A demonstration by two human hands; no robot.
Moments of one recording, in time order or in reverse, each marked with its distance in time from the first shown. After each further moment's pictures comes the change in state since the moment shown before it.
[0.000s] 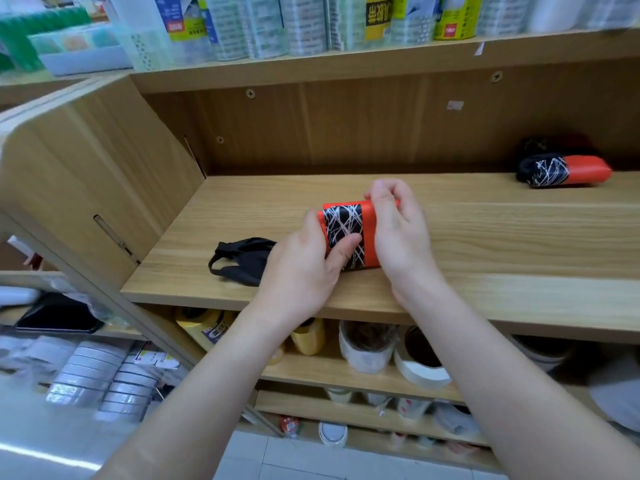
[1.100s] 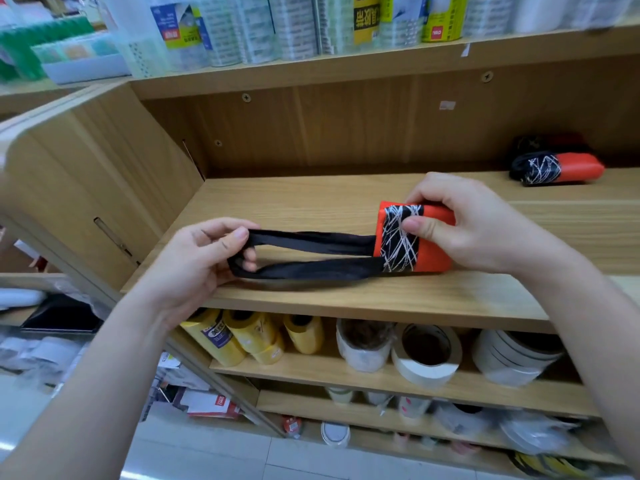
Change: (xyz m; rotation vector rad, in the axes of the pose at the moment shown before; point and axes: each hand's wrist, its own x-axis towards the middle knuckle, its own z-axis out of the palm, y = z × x) left_hand -0.012 -0.068 -0.075 -1.042 -0.156 -0.309; right_hand 0.031 -0.019 -0.100 -0.704 -0.495 -0.493
